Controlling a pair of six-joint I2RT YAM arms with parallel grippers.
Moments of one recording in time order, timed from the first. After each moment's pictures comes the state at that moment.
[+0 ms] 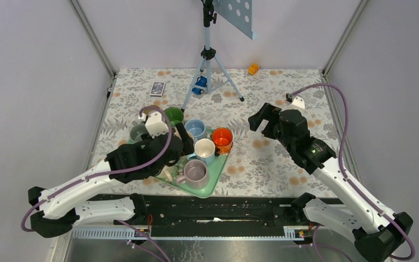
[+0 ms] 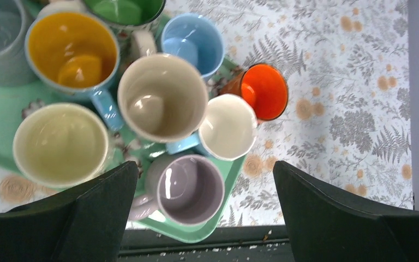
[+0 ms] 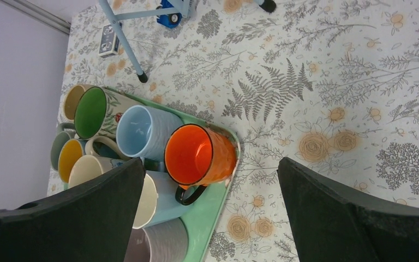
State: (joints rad) left arm -1.12 0.92 1.11 -1.02 -0.73 -1.13; right arm 0.59 0.92 0.90 -0.43 0.27 0.72
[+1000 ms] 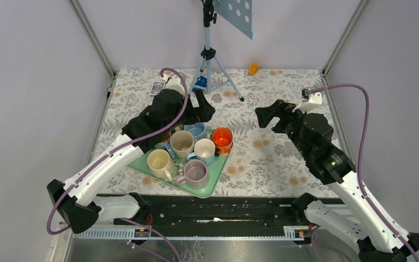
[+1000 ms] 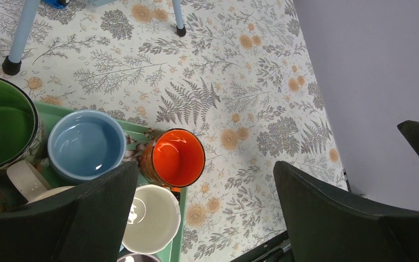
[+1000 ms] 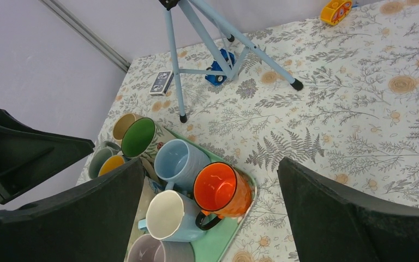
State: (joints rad) left arm -0.72 1.19 1.26 -0.48 -0.15 -0.65; right arm 0.59 0.78 0.98 -0.35 0.24 0.54
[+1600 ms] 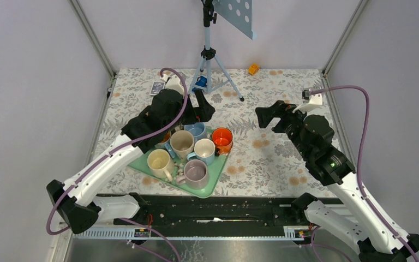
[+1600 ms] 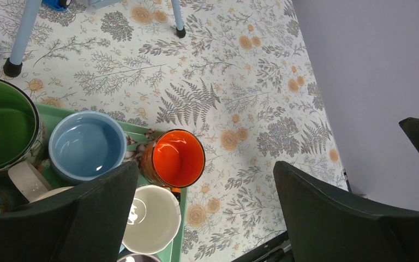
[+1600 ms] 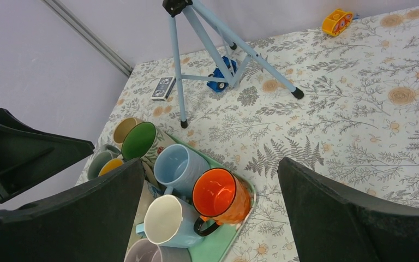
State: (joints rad) left arm -0.72 1.19 1.26 -0.48 -0.15 -0.65; right arm 0.59 0.76 0.95 -0.31 0.24 0.51
